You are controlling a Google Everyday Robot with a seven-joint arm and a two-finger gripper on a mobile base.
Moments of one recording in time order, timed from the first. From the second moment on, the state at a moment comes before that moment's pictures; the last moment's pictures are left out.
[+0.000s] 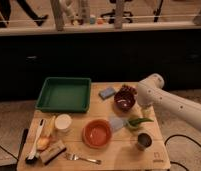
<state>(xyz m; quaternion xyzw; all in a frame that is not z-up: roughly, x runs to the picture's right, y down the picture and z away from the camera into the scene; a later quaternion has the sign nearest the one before) 0.270 0.128 0.859 -0.27 0.01 -0.12 0.96</state>
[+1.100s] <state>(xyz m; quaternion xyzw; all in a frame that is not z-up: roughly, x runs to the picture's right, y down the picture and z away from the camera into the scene) 0.240 0.118 0.862 -0.28 -0.04 -0.20 0.94</state>
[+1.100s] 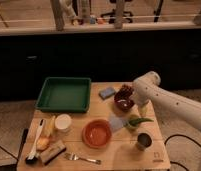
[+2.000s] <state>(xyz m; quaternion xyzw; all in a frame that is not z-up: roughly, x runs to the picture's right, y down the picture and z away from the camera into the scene) 0.246 0.117 0.883 -0.32 -0.10 -0.28 0.90</state>
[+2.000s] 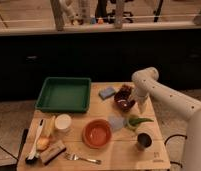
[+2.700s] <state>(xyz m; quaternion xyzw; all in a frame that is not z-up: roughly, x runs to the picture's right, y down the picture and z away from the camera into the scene) 0.252 0.116 0.875 -0.31 -0.11 -0.29 0.90</state>
